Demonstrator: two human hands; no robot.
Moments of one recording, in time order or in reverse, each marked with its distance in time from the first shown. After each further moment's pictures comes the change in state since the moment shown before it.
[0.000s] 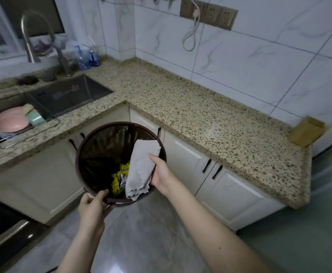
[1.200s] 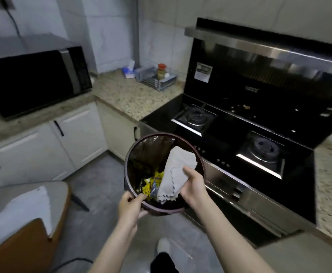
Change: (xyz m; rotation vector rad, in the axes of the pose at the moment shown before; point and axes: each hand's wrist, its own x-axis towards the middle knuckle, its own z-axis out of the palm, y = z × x) left_hand -0.077 0.076 -0.706 -0.641 1.125 0.093; right_hand -0.155 0.596 0.559 -0.548 -0.865 0.723
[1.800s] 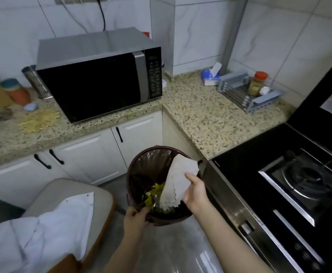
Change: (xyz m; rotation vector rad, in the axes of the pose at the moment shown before) left_hand 0.262 0.103 -0.038 -0.146 0.475 -0.091; right_hand 0.318 0.066 0.194 -0.238 -0.199 0.417
